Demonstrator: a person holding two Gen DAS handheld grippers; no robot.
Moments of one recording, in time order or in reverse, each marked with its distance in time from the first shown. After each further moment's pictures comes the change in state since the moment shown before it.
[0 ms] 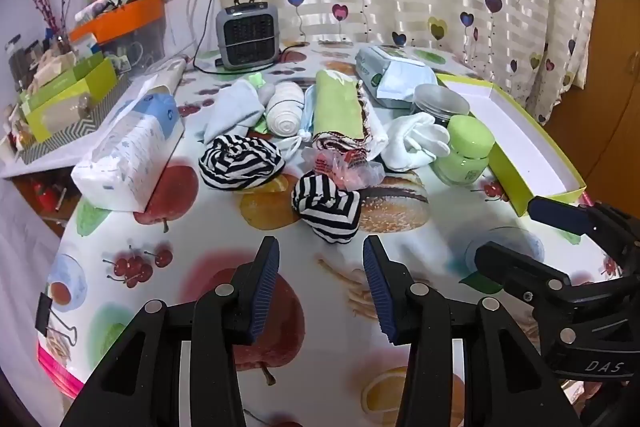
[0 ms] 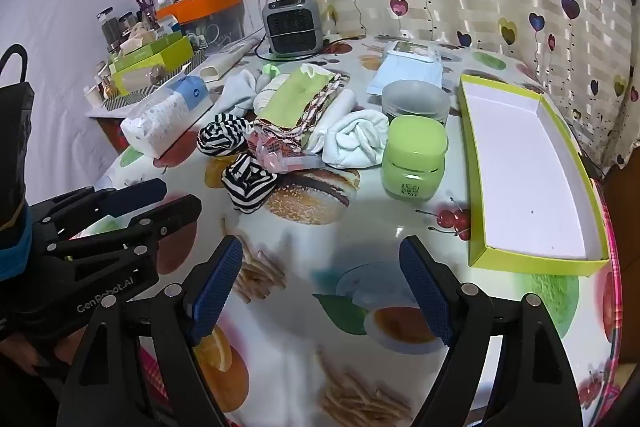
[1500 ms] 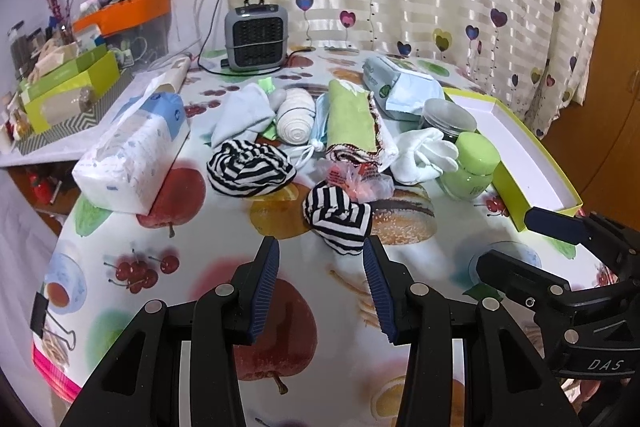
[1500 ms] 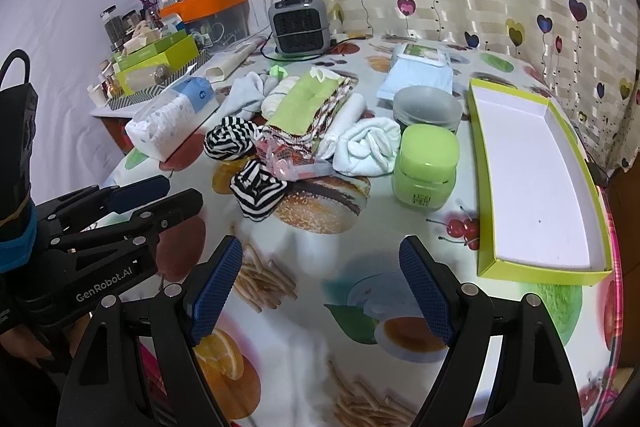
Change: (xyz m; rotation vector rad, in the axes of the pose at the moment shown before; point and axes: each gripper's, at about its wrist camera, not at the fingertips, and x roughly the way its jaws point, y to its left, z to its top) left arm -0.001 0.016 0.004 -0.044 -0.009 -0.026; right arm 0.004 0.009 0.009 0.003 0.025 0.024
